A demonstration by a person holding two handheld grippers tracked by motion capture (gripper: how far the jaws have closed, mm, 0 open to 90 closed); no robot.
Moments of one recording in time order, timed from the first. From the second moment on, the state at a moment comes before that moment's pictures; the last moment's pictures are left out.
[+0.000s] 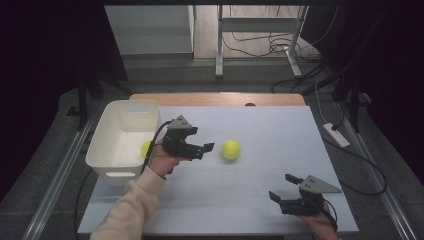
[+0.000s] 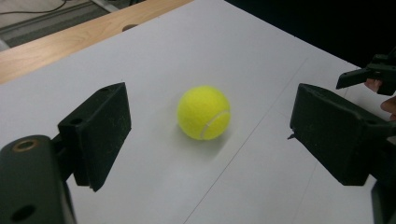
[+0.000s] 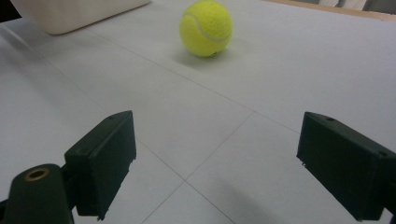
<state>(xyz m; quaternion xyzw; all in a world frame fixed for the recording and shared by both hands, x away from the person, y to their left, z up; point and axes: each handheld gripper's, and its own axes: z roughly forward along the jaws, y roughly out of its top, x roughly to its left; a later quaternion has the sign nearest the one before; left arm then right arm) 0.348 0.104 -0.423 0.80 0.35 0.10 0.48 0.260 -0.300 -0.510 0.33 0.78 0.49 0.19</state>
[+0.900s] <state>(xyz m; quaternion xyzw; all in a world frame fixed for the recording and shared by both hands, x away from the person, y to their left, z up) 0.372 0.067 -0.447 0.83 0.35 0.08 0.43 0.260 -0.301 -0.509 0.33 0.78 0.50 0.19</state>
